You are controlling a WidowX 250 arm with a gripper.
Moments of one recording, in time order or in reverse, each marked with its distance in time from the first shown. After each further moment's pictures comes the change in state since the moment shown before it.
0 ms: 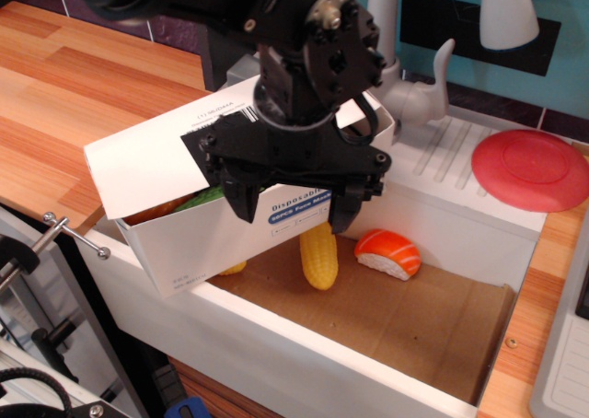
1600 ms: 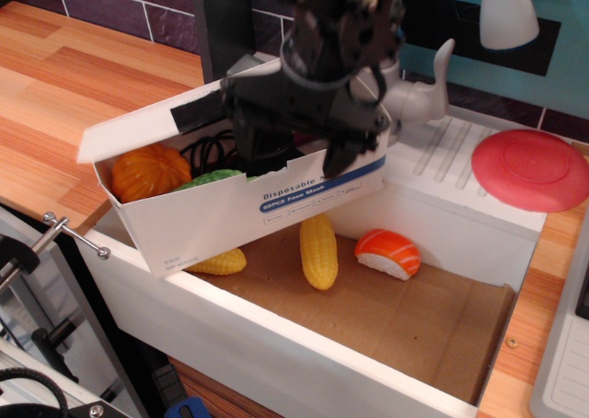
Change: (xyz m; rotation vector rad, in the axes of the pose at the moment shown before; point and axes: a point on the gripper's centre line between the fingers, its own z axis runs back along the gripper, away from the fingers) arm 0.051 0.010 -0.007 0.164 -0.102 -0.081
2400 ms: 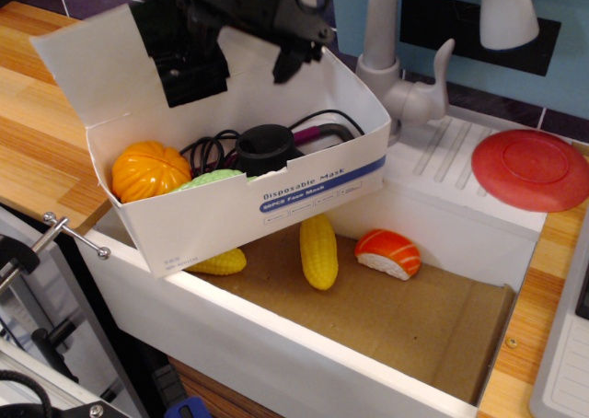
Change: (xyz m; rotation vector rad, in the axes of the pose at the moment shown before) arm 0.071 0.047 -0.003 0.057 -0.179 -0.101
